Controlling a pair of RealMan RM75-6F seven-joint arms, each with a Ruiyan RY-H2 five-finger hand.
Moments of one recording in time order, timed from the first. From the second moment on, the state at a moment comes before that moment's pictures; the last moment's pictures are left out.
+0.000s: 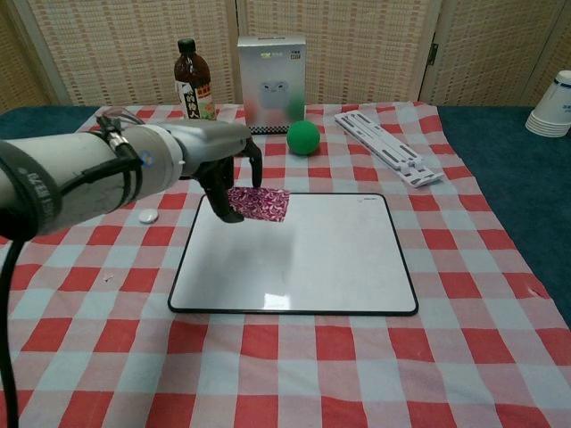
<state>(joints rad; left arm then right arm) -1.07 -1.68 -0.30 -1.69 0.42 1.17 0.96 0.03 -0.98 0.04 -1.77 -1.52 1.50 0.18</state>
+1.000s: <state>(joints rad) -1.15 -1.86 -0.32 -1.42 0.30 1.15 1.00 0.04 -0.97 0.05 -1.76 -1.51 1.48 0.20</state>
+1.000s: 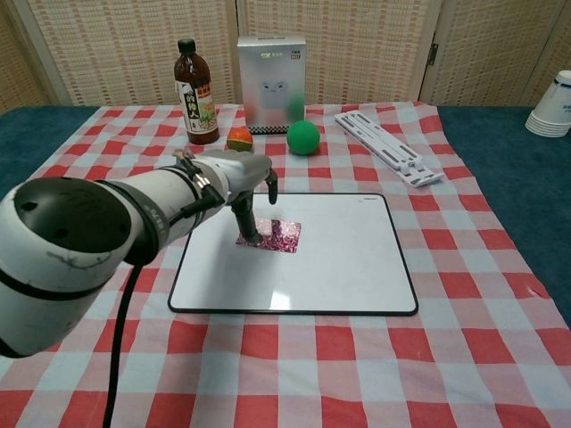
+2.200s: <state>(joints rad) -0.93 -1.65 -0.17 -1.35 0.48 1.05 0.81 0.05 -0.98 0.04 -1.78 -1.51 1.46 0.16</state>
